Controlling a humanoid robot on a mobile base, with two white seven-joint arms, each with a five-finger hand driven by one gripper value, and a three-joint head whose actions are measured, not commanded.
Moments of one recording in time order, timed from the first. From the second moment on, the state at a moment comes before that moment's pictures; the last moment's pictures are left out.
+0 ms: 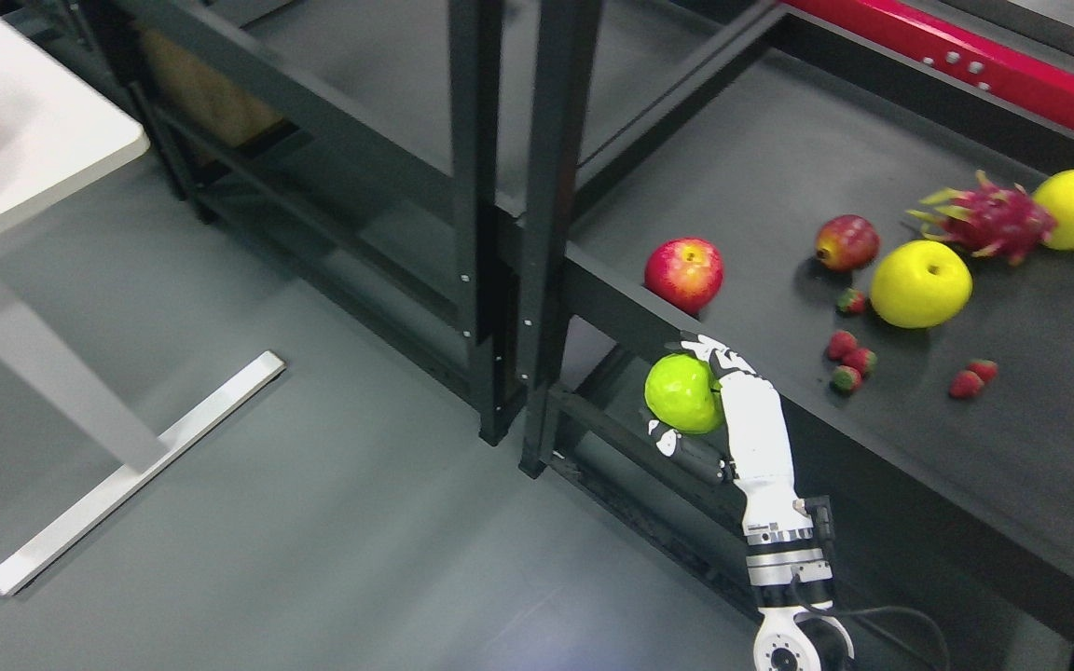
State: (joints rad) left arm -0.04 0.00 0.07 -0.10 0.04 -0.06 -0.14; right arm 0.18 0.00 0.12 -1.72 0.81 -0.30 -0.17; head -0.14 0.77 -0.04
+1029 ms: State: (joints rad) left arm -0.04 0.00 0.07 -0.10 0.04 -0.06 -0.14; right arm 0.18 0.00 0.12 -1.72 0.80 -0.30 -0.18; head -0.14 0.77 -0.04
